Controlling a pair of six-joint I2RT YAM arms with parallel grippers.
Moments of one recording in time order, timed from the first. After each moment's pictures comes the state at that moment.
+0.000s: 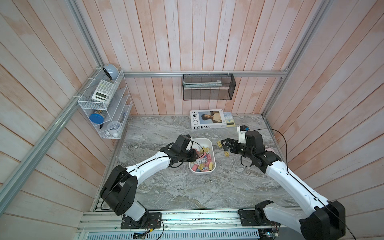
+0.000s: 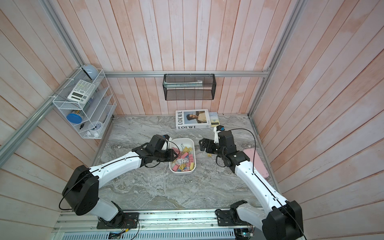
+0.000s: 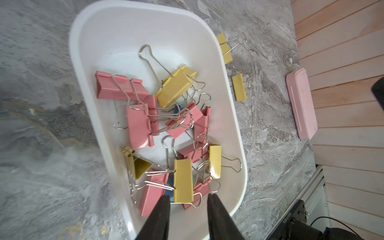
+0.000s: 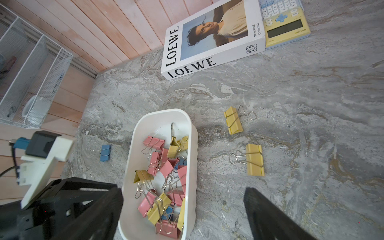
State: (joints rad) left arm -0.67 1.60 1.06 -0.32 0.26 -0.59; right arm 0.38 1.11 0.88 -0.36 -0.16 0.51
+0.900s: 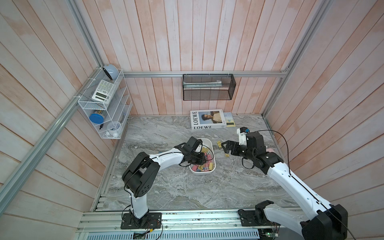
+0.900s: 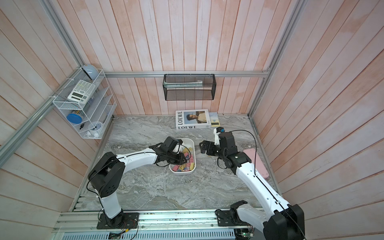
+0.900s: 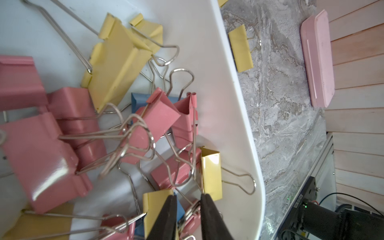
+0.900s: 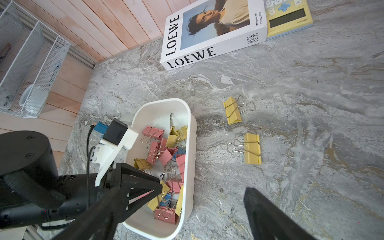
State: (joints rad) left arm -0.71 1.84 1.17 -0.29 0.39 -0.50; right arm 0.38 1.10 0.89 -0.41 -0.17 0.50
